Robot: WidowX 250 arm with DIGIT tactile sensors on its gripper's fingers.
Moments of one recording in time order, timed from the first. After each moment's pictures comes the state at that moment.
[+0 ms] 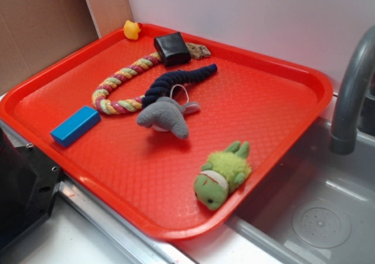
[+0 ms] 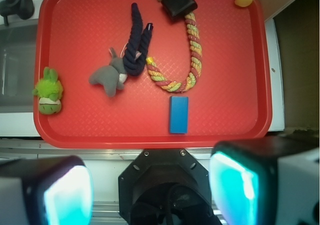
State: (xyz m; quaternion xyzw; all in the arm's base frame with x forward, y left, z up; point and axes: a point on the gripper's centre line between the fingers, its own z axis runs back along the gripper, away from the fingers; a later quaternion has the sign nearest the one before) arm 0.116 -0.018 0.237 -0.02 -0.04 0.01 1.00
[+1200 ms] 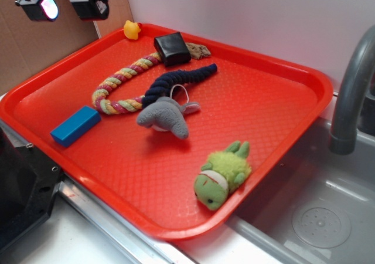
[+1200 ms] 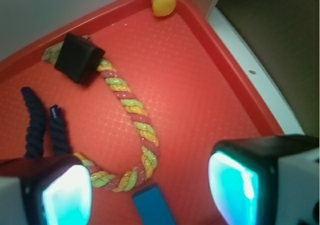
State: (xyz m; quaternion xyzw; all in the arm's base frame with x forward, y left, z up) arm 0.196 0.067 0.141 0.01 -0.11 0.26 0.96
